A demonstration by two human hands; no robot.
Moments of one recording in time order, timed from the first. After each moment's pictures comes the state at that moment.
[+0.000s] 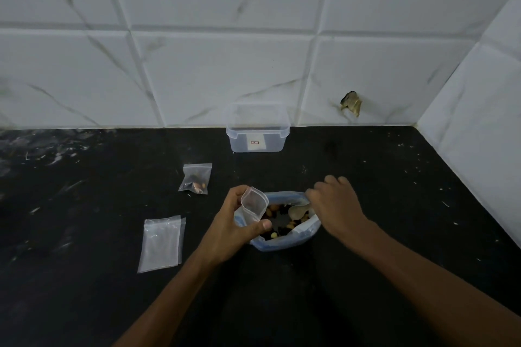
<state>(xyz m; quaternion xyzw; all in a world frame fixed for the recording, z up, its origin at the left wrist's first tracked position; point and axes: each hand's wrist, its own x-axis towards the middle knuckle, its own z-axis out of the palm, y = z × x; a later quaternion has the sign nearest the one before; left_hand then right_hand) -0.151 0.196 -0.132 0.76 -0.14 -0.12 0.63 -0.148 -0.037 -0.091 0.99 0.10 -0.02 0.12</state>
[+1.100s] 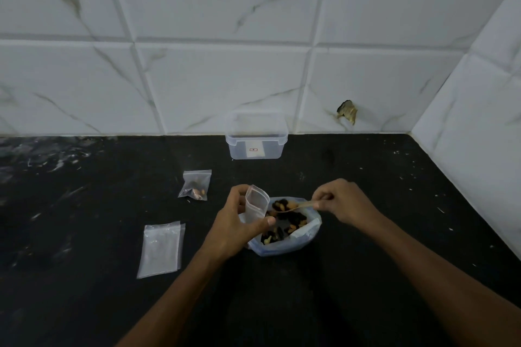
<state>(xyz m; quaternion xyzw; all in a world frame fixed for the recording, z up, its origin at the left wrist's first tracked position) -0.145 0.187 -0.120 0.78 -0.11 -0.12 0.60 -0.147 -0.063 -0.064 0.96 -0.04 -0.11 -0.25</state>
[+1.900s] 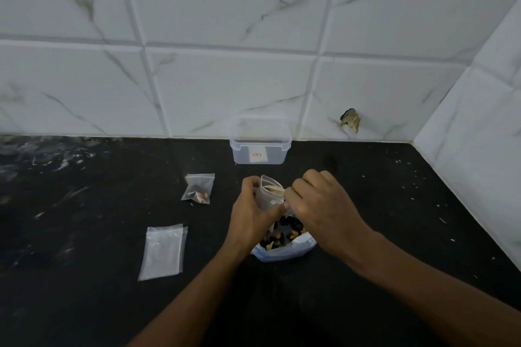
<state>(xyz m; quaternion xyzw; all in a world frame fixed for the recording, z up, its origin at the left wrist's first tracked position) -0.134 0.151 -0.104 0.79 -0.06 -0.05 0.61 -0.176 0.002 -0.023 0.93 0.28 0.21 0.09</state>
